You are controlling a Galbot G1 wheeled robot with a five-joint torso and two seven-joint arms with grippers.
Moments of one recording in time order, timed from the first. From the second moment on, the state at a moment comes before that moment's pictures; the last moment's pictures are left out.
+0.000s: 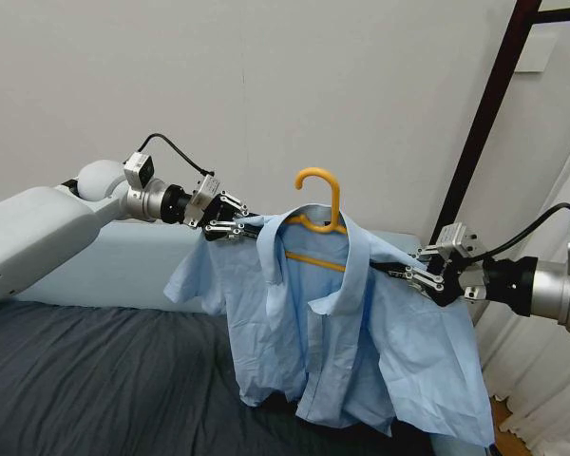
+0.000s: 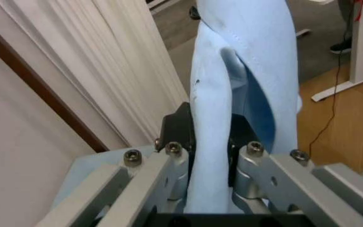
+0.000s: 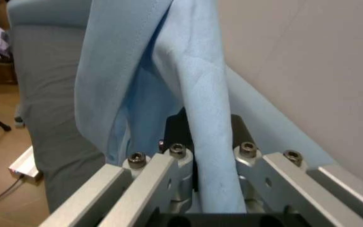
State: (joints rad) left arm -0.47 -0.68 0.85 -1.32 -1.19 -0.21 1.26; right arm -0.90 -0.12 0.46 2.28 1.38 -0.21 -0.25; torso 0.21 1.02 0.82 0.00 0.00
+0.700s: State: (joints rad) left arm -0.37 -0.63 0.68 -1.37 -1.26 -0.23 1.05; right arm -0.89 -0.09 0.47 2.29 1.55 -0.29 -0.01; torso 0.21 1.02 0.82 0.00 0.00
